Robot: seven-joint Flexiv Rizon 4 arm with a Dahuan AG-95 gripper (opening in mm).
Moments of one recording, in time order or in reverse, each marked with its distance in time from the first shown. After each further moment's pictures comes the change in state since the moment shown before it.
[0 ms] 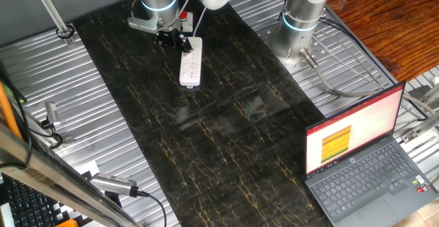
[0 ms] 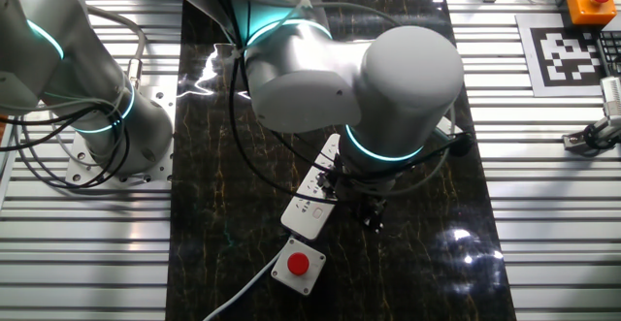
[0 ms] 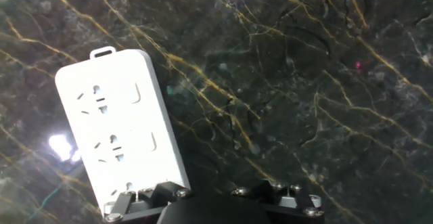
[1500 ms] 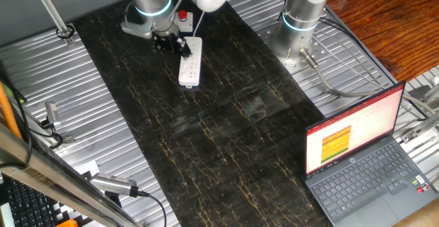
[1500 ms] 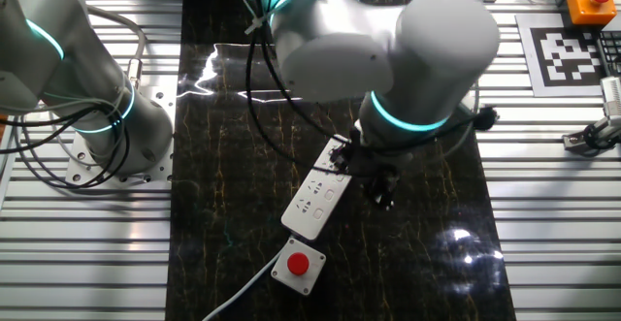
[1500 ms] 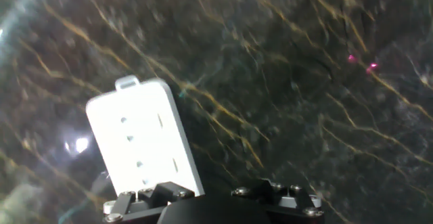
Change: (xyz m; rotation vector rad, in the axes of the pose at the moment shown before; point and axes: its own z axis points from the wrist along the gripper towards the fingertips) arm -0.047 0.013 -0.024 -0.029 0.024 0.056
